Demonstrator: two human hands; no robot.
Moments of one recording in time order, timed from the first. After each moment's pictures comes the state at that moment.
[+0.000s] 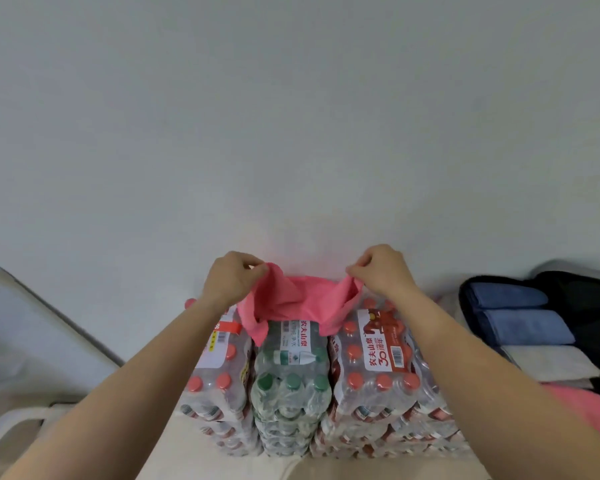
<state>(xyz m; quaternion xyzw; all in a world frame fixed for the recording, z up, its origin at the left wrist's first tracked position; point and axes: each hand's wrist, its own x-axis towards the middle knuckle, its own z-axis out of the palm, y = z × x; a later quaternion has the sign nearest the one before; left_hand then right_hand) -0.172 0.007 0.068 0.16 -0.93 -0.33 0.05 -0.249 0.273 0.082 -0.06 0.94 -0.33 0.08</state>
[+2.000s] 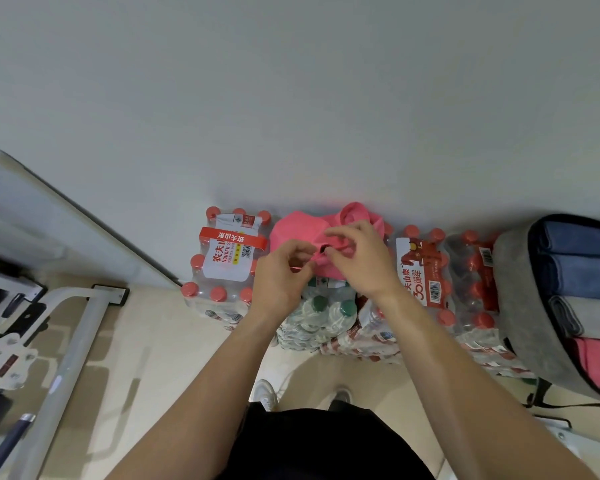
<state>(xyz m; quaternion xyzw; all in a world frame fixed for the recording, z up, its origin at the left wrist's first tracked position) -0.090 0.066 -0.033 0.19 -0.83 -0.51 0.09 -0.182 0.208 -0.029 -0.21 0.88 -0.40 0.12</state>
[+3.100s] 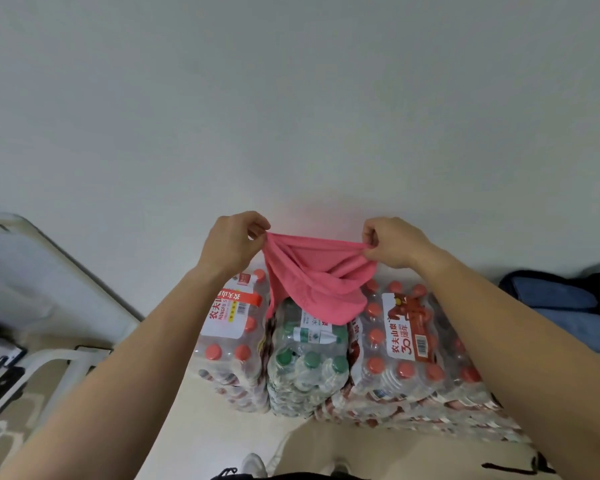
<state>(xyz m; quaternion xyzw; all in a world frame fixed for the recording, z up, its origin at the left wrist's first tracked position) -0.176 -0.048 0.048 0.09 -0.94 -0.28 0.14 -0.300 0.236 0.067 -0.27 0.94 -0.14 0.15</state>
